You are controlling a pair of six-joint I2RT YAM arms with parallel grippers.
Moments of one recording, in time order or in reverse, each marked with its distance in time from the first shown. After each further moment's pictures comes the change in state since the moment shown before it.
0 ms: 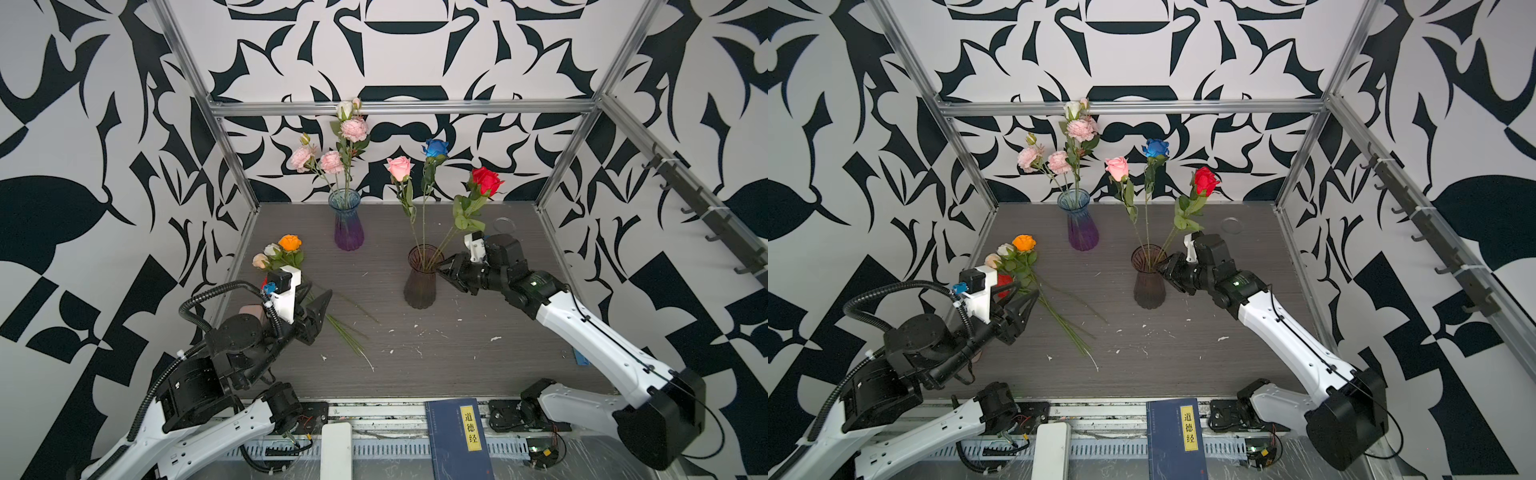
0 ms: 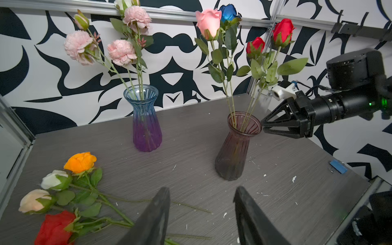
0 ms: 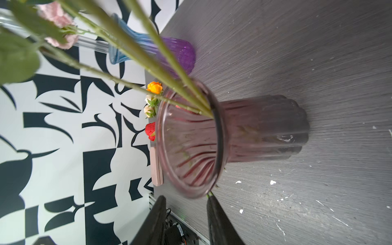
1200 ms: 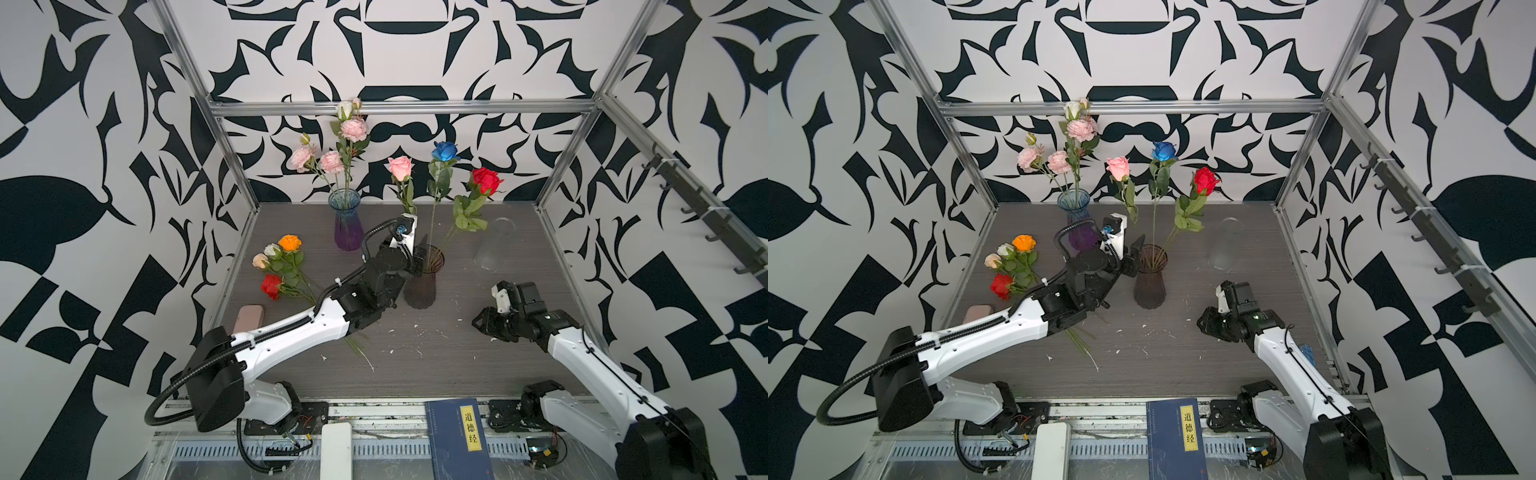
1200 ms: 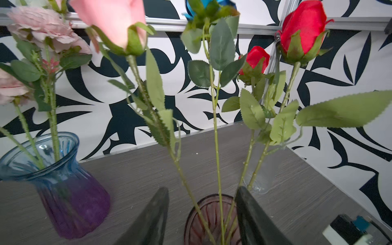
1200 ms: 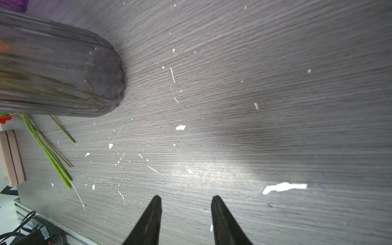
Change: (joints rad) left arm -0.002 0.939 0.120 0.926 -0.089 0.066; right arm -0.277 -0.223 -0.451 -0.232 0.063 -0.518
